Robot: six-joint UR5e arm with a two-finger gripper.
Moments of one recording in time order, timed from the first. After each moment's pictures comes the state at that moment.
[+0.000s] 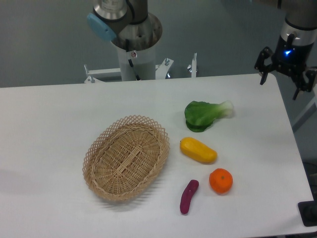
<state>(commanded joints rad) 2.92 -1.81 -1.43 -1.29 1.42 1.65</state>
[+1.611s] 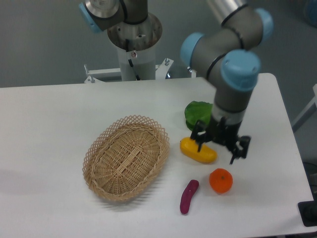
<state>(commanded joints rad) 2.51 -2.06 -1.56 -0.88 1.41 1.03</state>
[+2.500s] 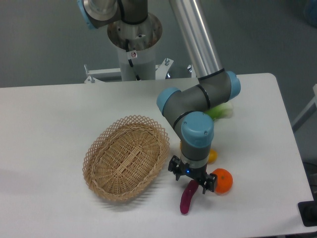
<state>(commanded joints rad) 2.45 -2.20 -1.59 -0.73 1.54 1.00</state>
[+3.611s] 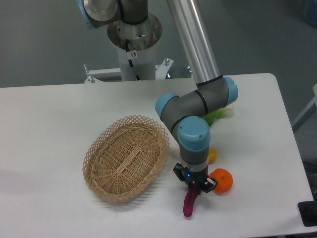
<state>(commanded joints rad) 2.44 -2.19 -1.55 -0.70 1.58 1.00</state>
